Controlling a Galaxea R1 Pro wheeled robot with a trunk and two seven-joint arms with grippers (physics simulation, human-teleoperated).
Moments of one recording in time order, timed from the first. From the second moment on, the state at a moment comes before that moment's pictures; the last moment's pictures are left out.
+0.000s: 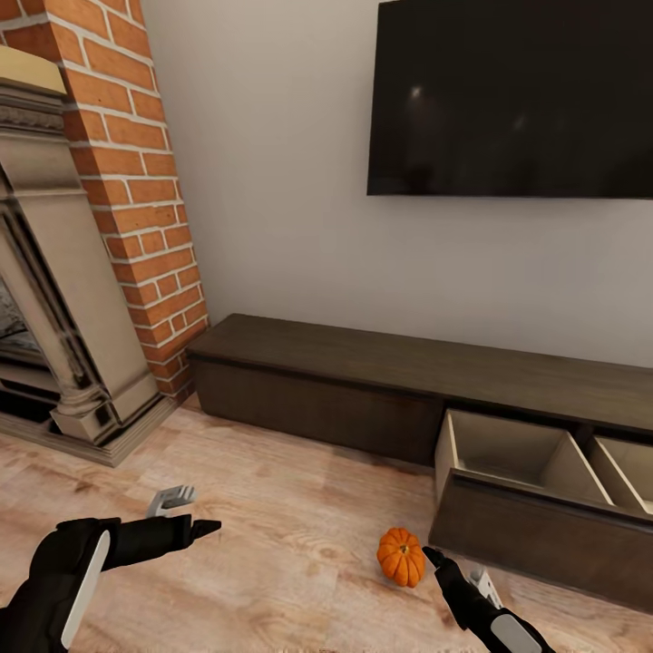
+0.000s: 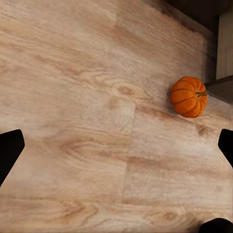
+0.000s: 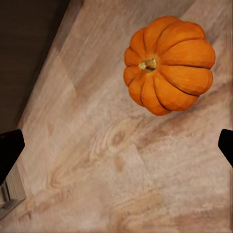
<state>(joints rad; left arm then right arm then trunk) -0.28 0.15 0.23 -1.38 0.00 1.05 -0.66 -0.47 -0.08 -0.15 -0.26 -0.96 0.20 0.35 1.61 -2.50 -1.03</state>
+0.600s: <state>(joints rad) -0.28 0.15 0.24 -1.38 0.00 1.05 -0.66 -0.47 -0.08 -0.15 -0.26 -0.96 0.20 0.35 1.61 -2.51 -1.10</state>
